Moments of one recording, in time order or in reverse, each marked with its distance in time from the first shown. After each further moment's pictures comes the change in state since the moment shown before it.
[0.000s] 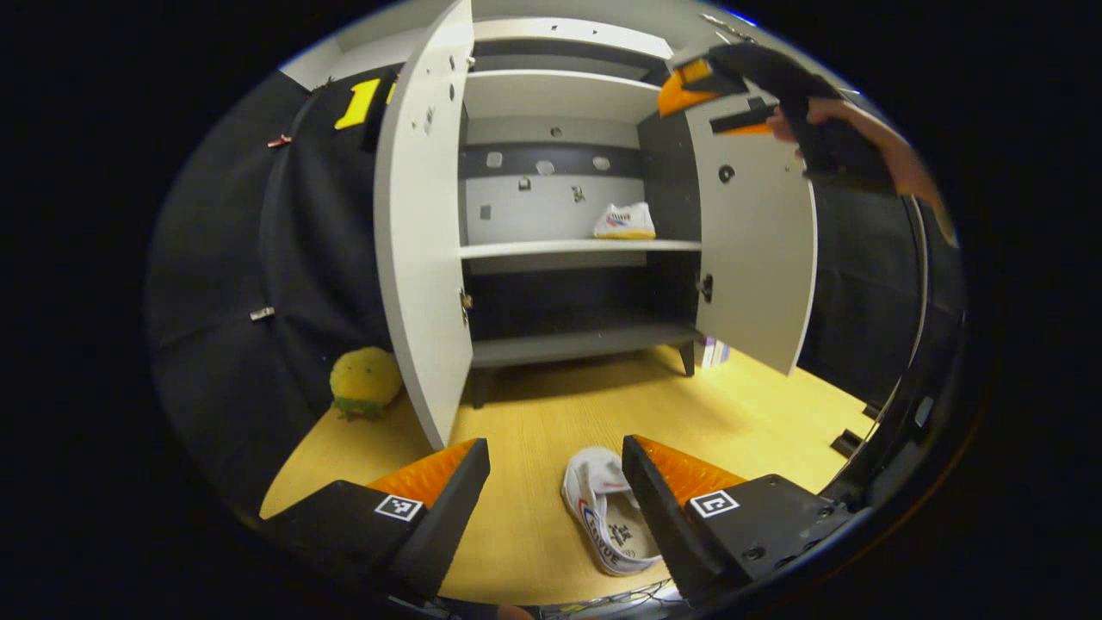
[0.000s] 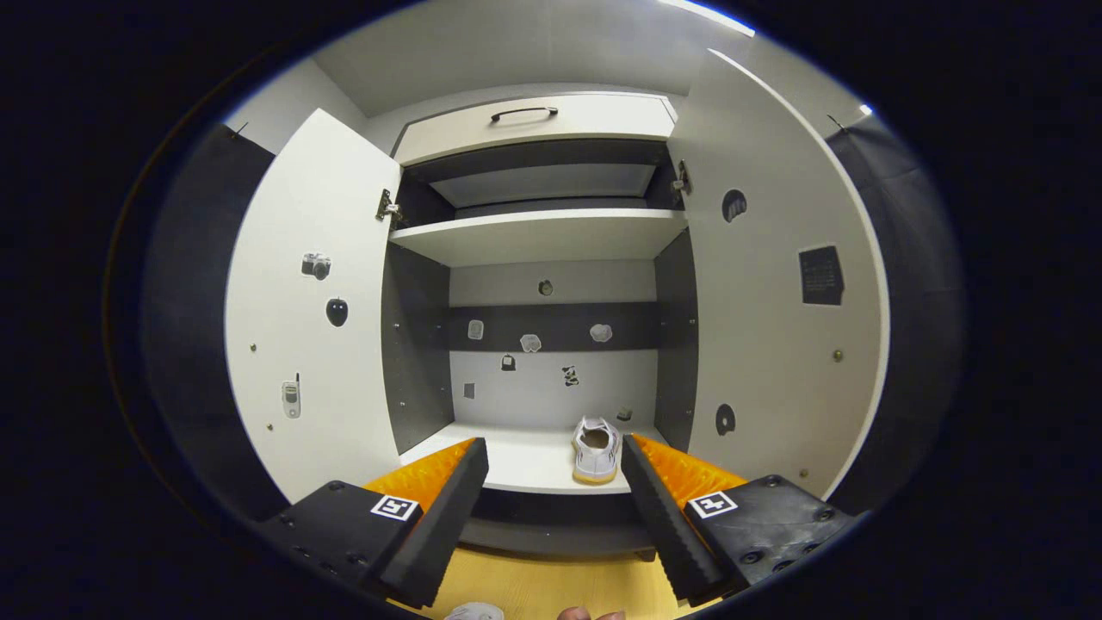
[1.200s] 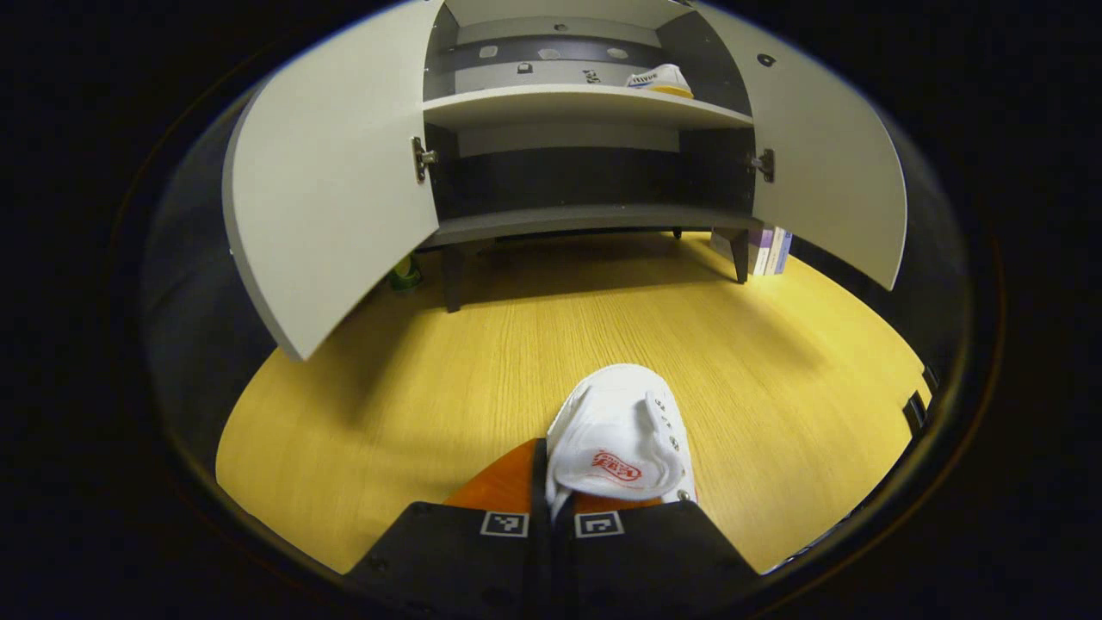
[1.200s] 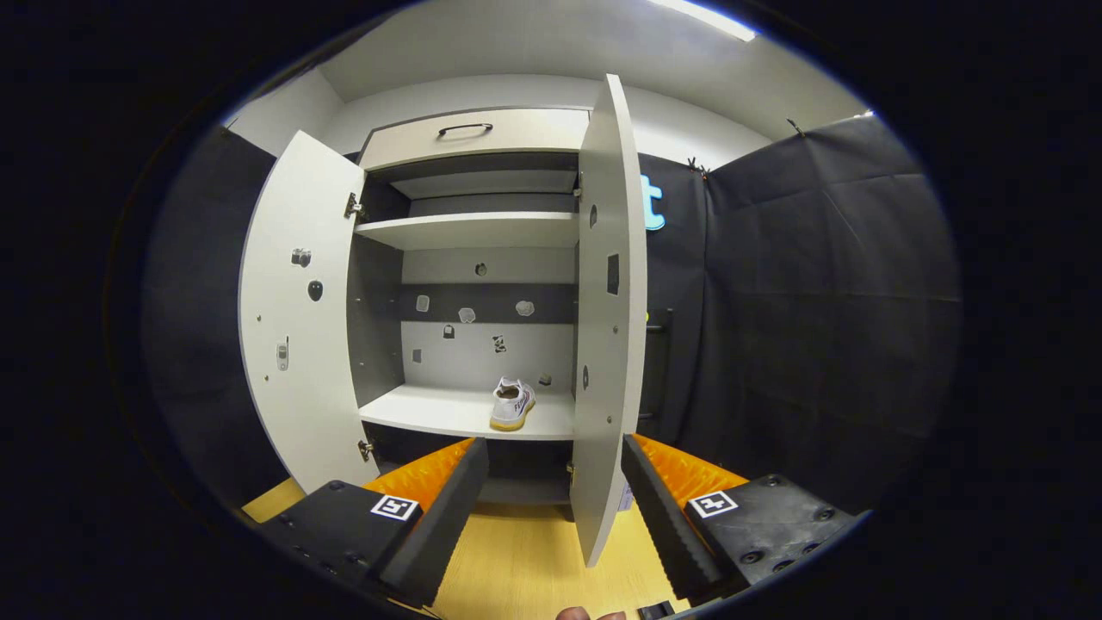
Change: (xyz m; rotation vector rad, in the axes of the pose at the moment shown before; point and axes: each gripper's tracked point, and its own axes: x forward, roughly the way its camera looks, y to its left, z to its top) left arm 0.122 0.000 -0.082 -0.019 0.249 0.107; right arm -0.114 -0.099 0.016 -0.050 0.070 -0.149
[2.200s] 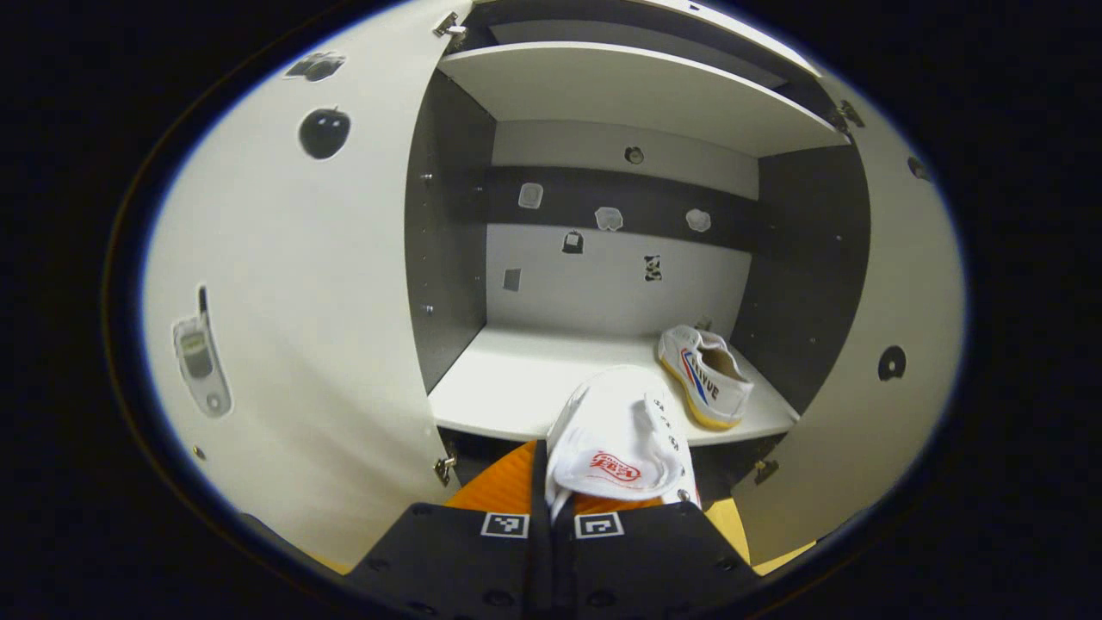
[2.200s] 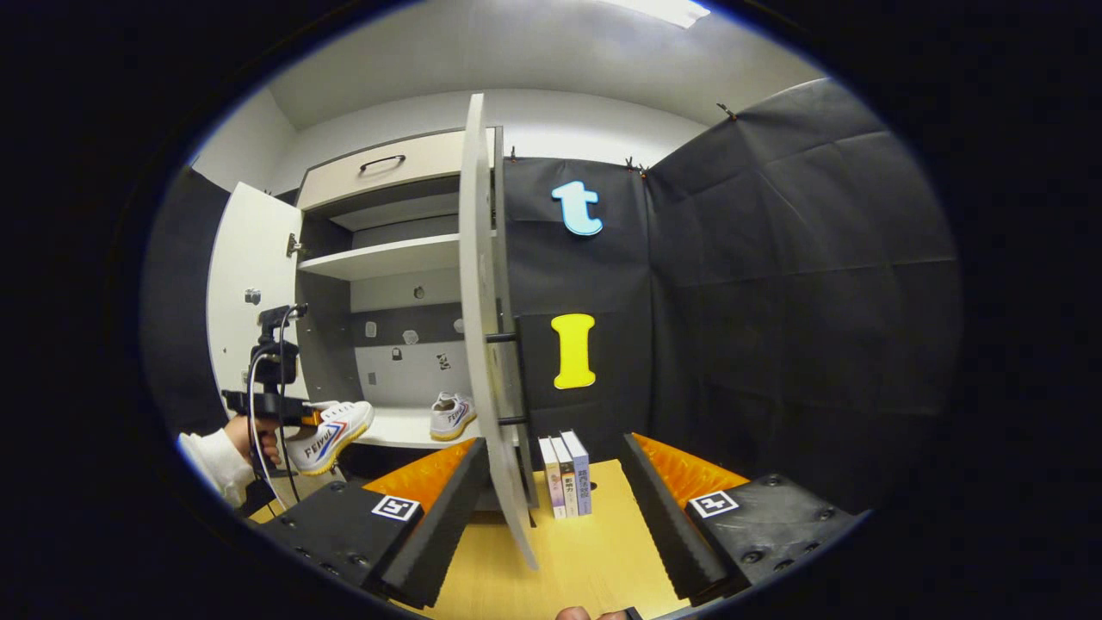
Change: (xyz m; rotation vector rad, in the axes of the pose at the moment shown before) left arm -0.044 0.021 0.417 -0.198 -0.230 0.107; right arm -0.025 -0.141 0.005 0.085 -0.051 -0.128
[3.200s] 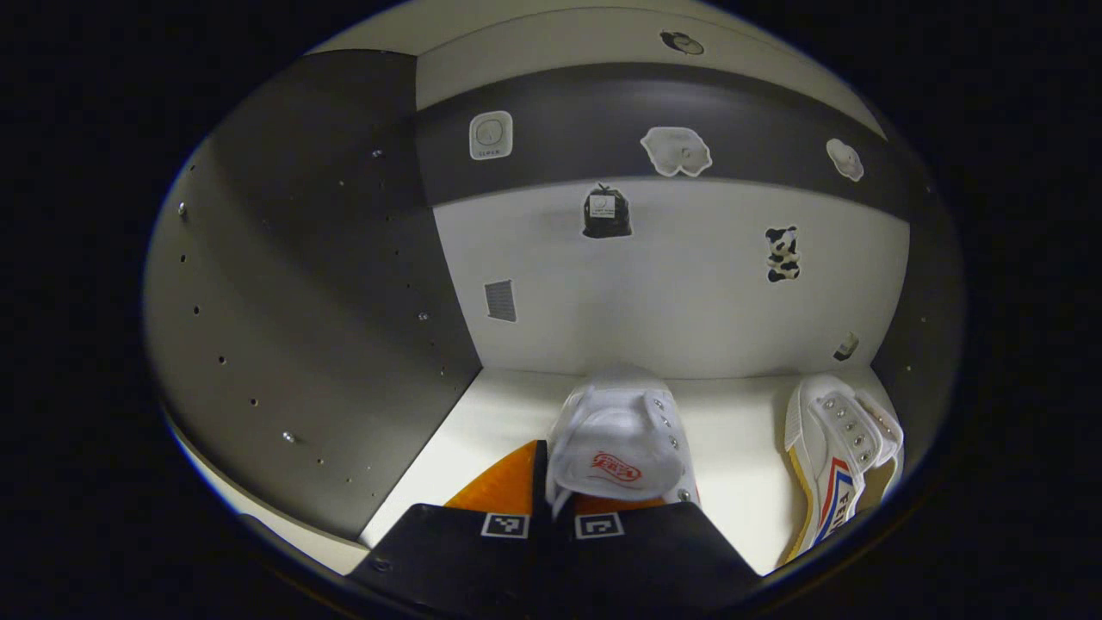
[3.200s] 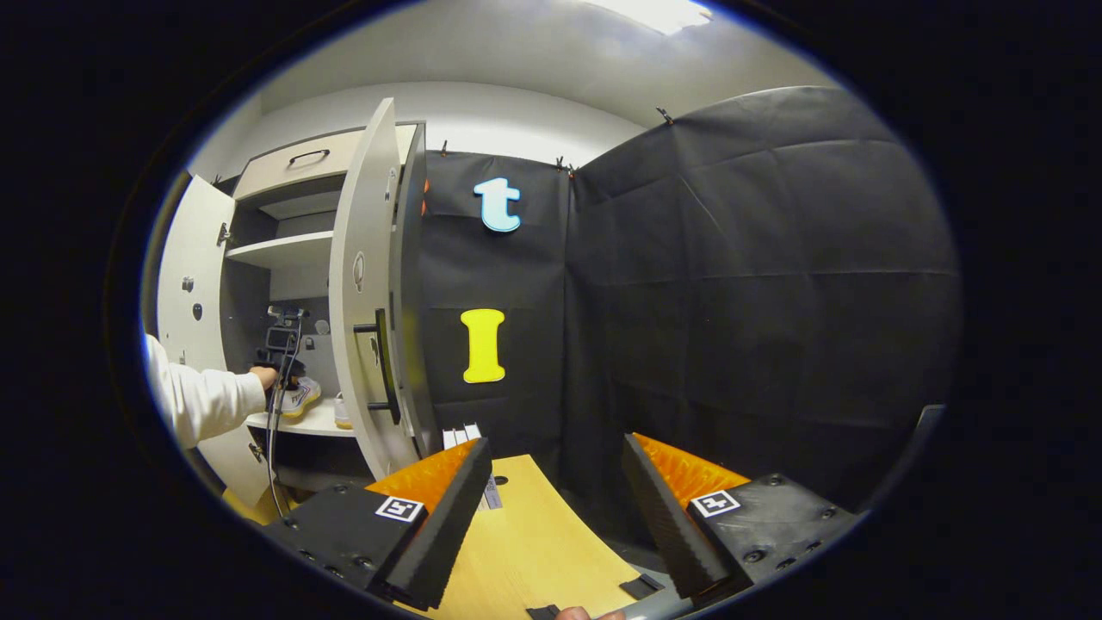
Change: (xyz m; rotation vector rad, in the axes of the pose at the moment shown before) left arm 0.229 0.006 0.037 0.101 0.156 0.230; right arm -0.010 -0.100 0.013 -0.062 0.016 -0.232
